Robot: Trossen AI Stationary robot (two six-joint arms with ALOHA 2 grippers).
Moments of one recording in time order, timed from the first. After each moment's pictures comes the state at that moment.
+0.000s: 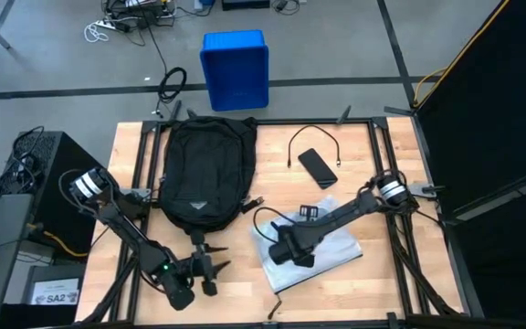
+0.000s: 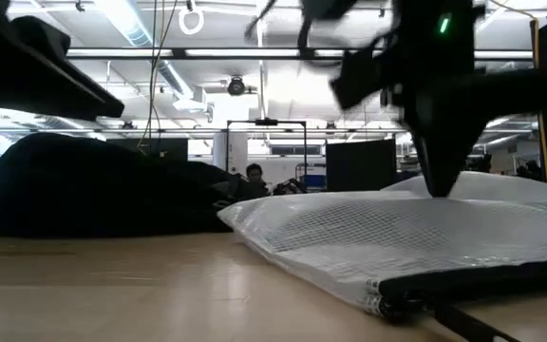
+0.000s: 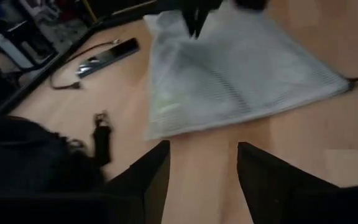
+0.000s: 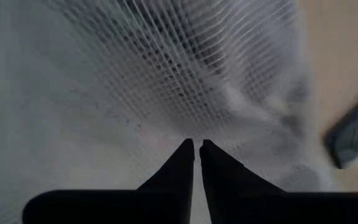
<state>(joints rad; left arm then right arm) -0.88 1.66 0.78 -0.03 -1.09 -0.58 0.42 2.10 1.63 -1.33 0.26 0.60</state>
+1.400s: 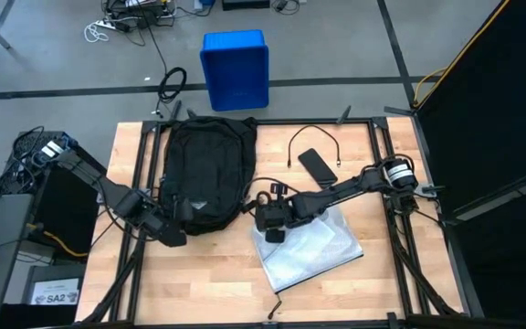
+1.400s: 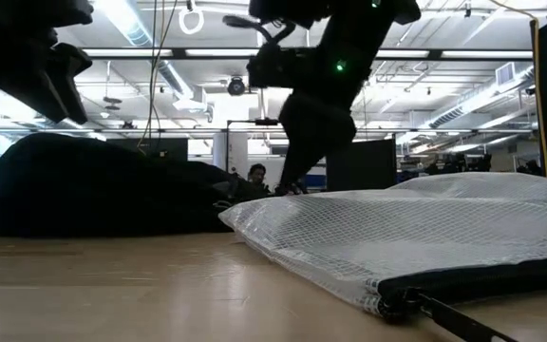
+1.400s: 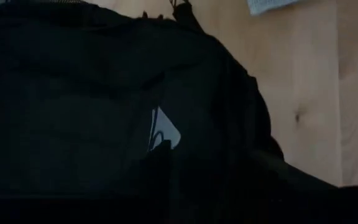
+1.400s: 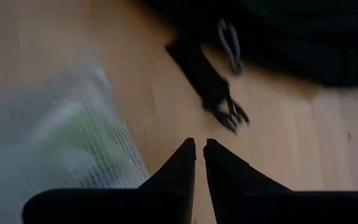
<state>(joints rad) -0.59 0.99 0.72 -0.90 -0.57 -0.56 0.22 1.99 1.43 -0.58 0.45 0.14</state>
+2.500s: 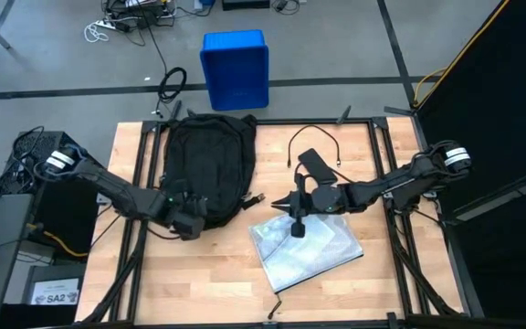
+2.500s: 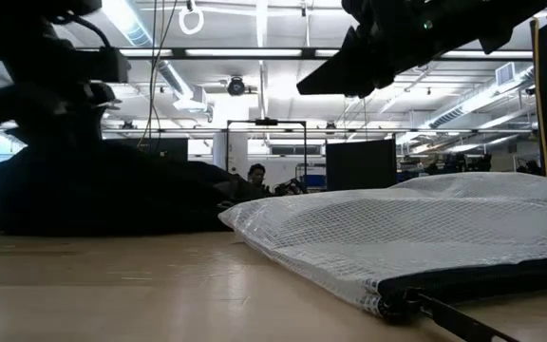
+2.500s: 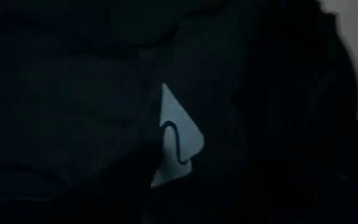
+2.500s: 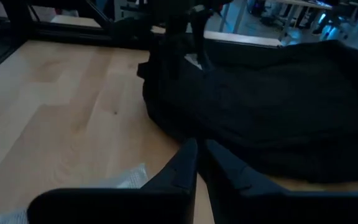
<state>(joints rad) -0.38 1.23 0.73 -0.88 -0.52 -0.46 0.21 1.48 0.73 0.40 0.32 -0.02</state>
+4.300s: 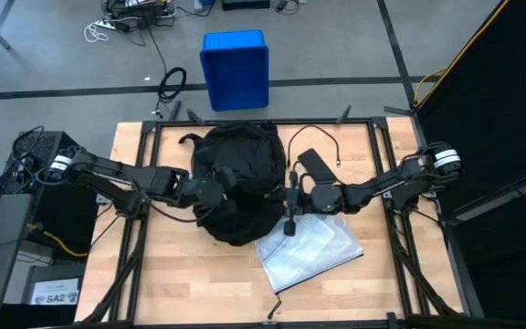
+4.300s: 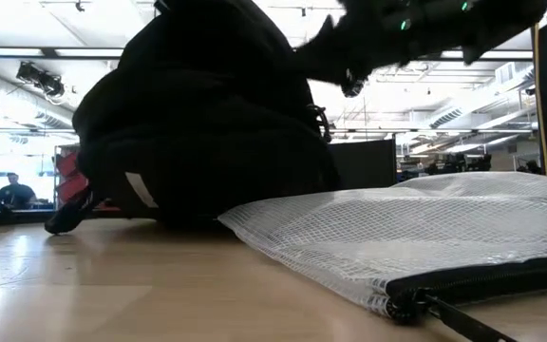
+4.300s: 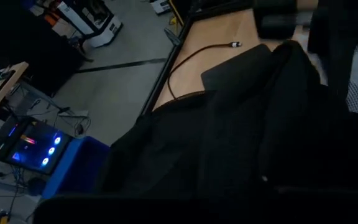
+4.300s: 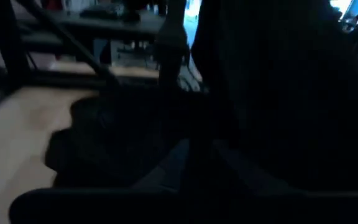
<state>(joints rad) -0.22 1.31 1.18 -0.56 -0.78 -0.03 0.19 1.59 0.74 0.68 0.33 -0.06</state>
